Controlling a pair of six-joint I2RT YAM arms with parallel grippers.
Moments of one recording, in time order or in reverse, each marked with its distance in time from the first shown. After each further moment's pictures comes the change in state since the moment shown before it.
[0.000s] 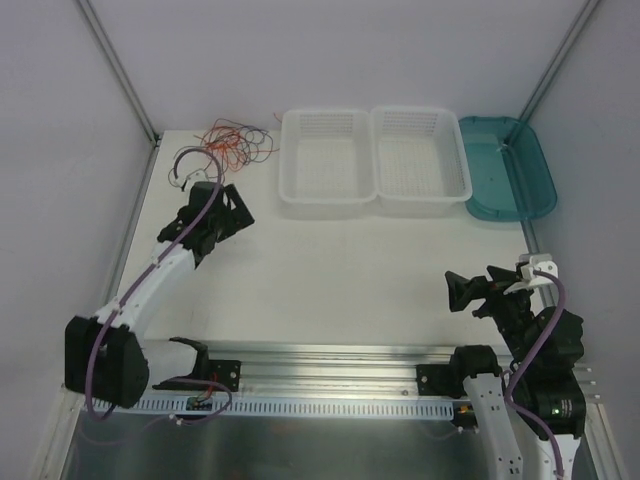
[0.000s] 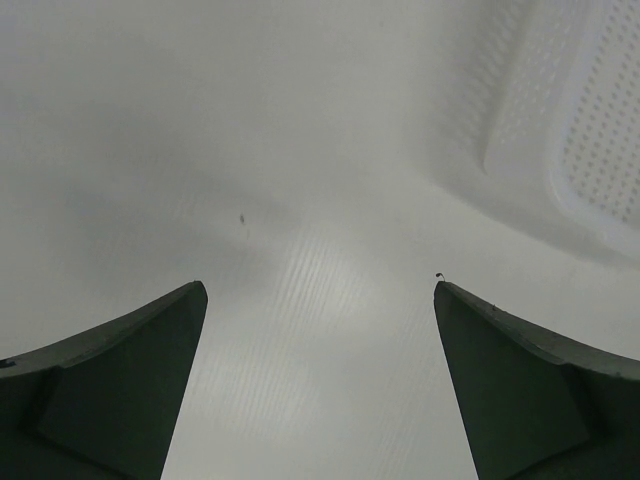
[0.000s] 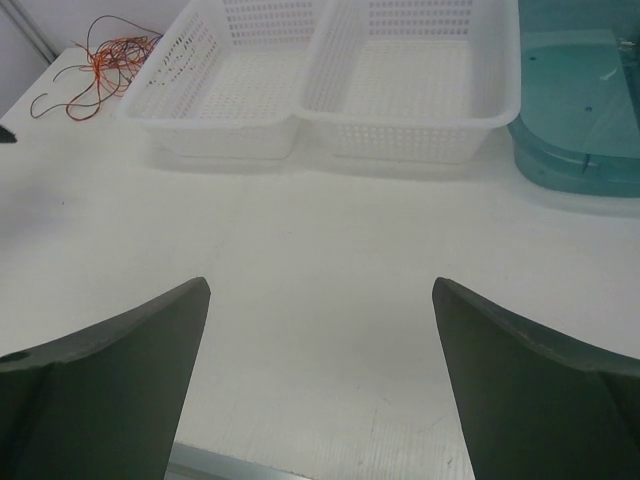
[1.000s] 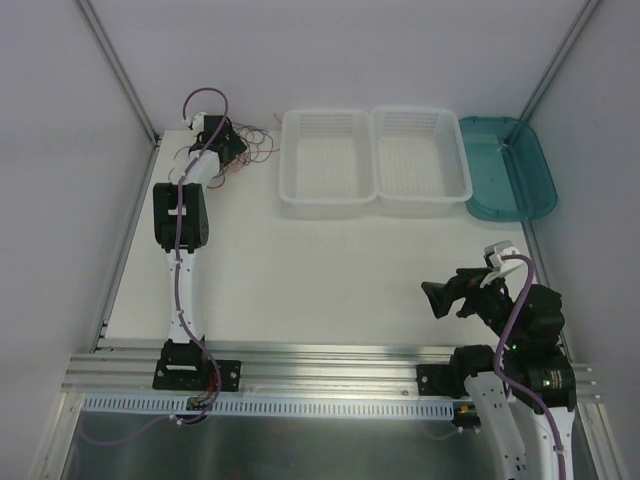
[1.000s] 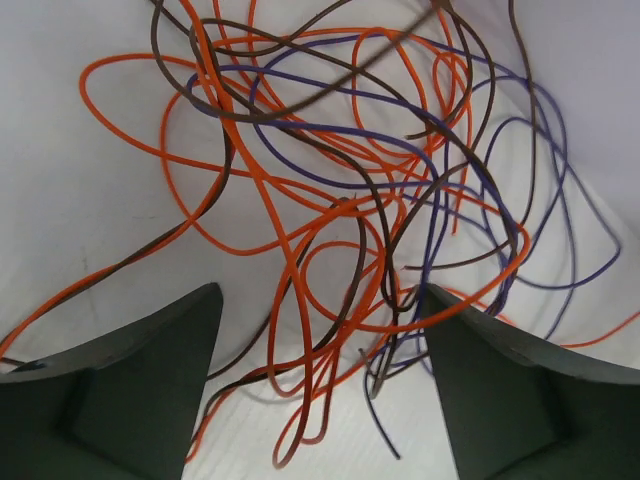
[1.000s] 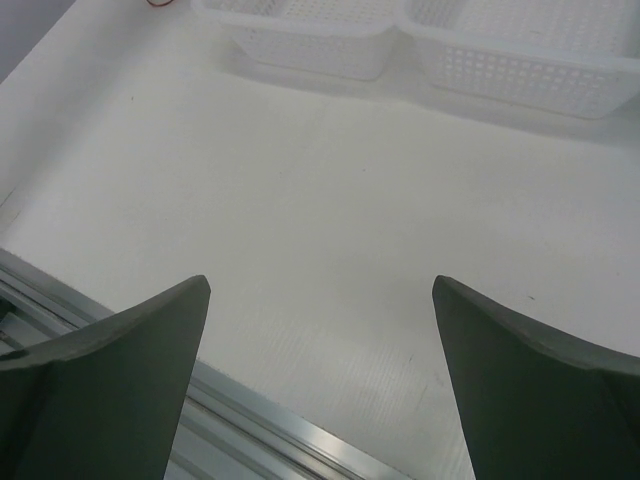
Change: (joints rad) left arm 0.233 1.357 1.246 0.127 0.029 0.011; right arm 0.038 0.067 -0.089 0.006 -0.214 -0.040
